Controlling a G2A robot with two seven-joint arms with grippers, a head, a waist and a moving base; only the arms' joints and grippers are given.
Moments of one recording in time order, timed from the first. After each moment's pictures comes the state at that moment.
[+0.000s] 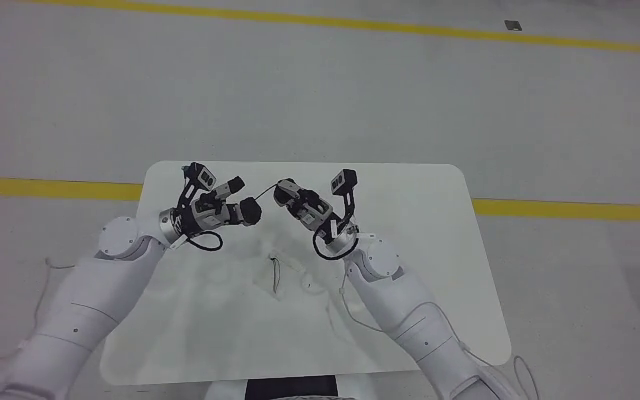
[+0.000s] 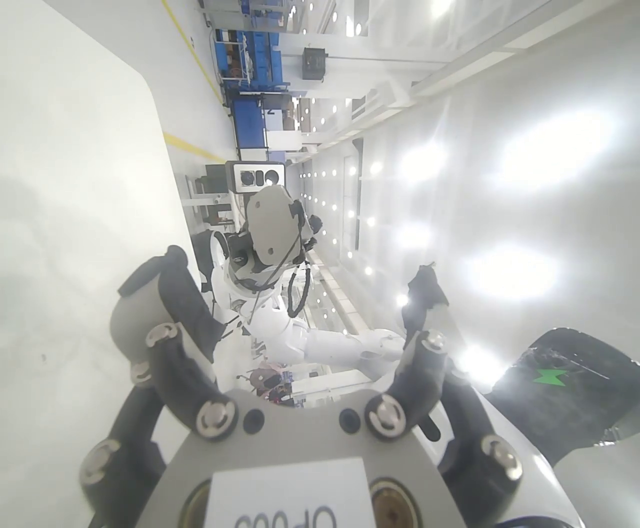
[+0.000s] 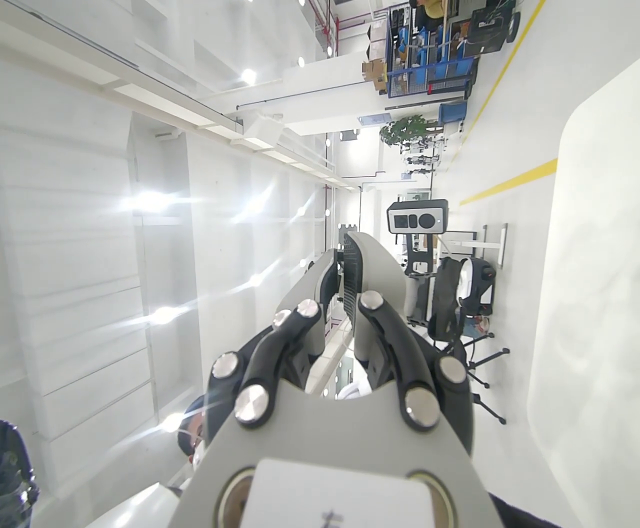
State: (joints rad) left arm 1.20 -1.07 -1.16 -1.28 -0.78 -0.34 -1.05; right arm -1.20 -1.35 0.94 -1.34 0.57 -0.34 0.50
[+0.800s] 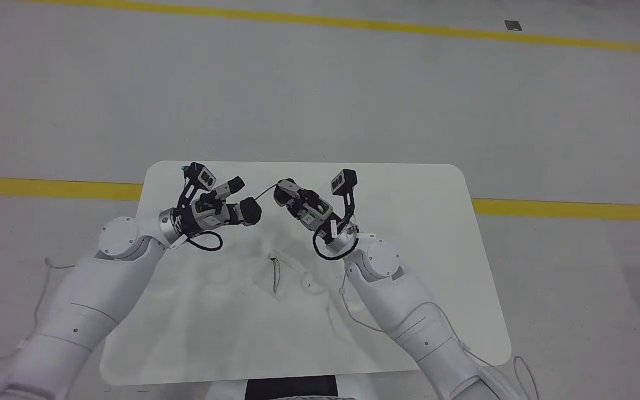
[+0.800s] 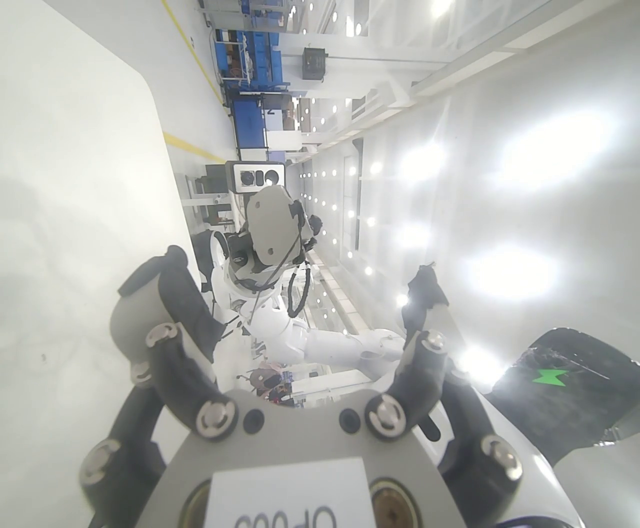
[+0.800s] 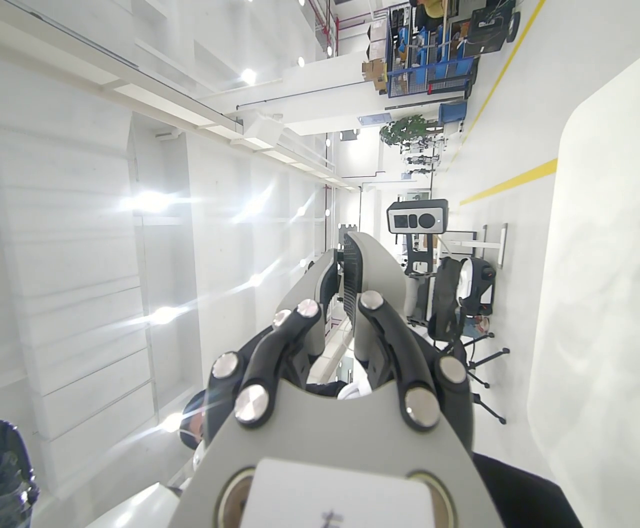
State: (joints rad) left arm 1.20 -1.07 -1.16 -1.28 -0.78 -0.34 -1.04; right arm -1.20 -1.35 0.94 -1.34 0.57 -0.34 0.50
